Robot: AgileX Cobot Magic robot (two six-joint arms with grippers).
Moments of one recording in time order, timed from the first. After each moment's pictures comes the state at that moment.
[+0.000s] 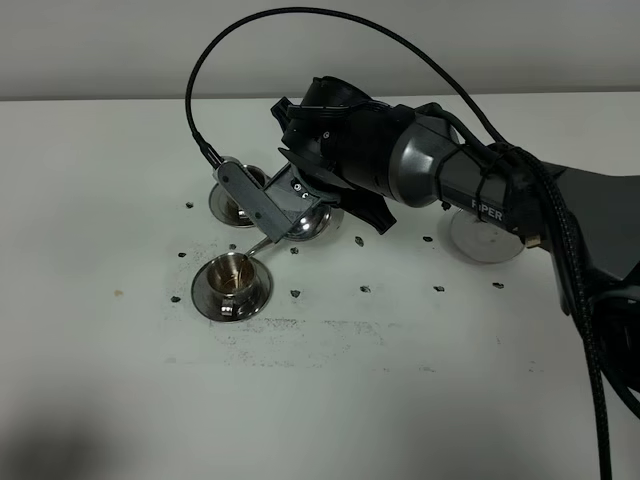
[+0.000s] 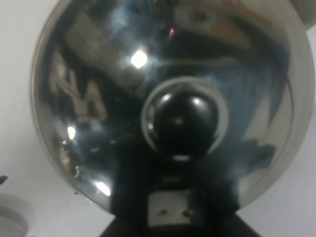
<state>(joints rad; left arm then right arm) 0.00 0.01 -0.51 -0.07 1.04 0.09 0.77 2.20 -1.80 -0.56 0.88 -1.23</state>
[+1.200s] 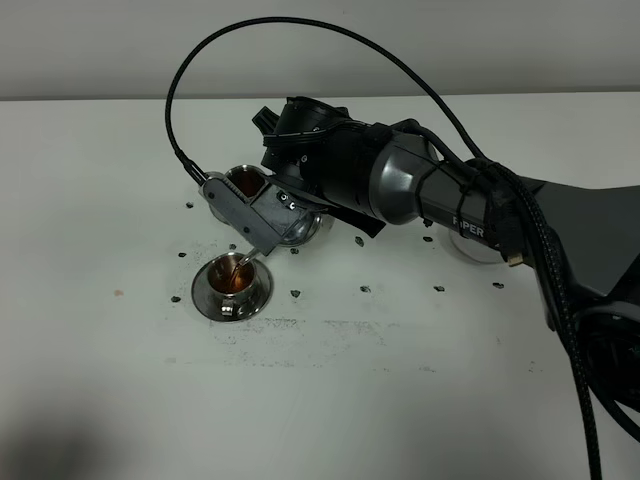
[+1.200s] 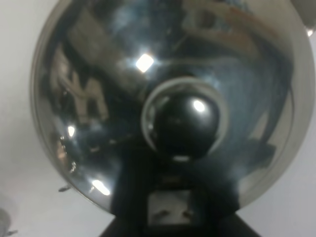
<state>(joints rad) 0.00 0.01 -0.51 -0.07 1.04 0.09 0.81 2.21 -1.80 -0.65 0.88 -1.20</state>
